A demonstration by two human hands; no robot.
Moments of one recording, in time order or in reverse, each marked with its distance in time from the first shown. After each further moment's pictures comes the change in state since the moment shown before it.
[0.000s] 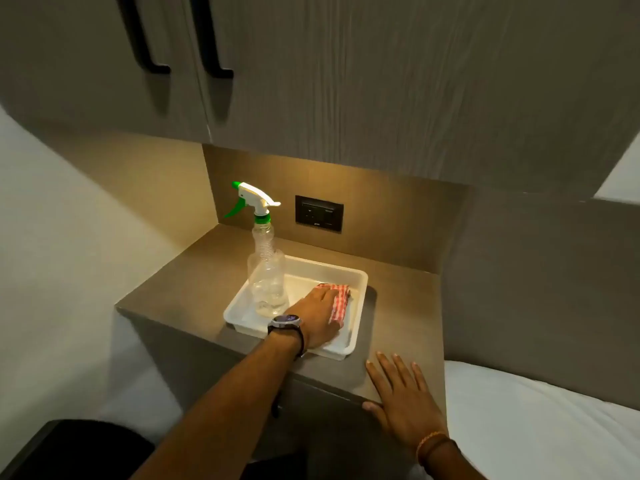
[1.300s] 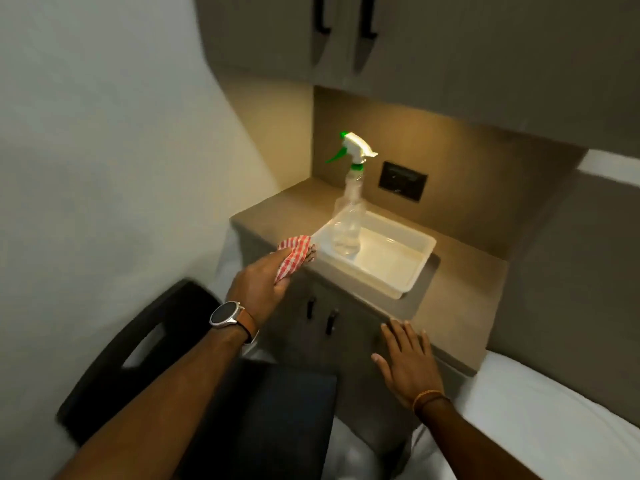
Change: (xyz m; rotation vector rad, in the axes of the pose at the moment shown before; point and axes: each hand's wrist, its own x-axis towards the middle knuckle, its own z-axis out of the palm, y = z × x) left_hand -0.272 -0.039 -0.050 0.043 0.611 -0.400; right_hand -0.049 -0.063 0.026 0.037 0.091 -0.207
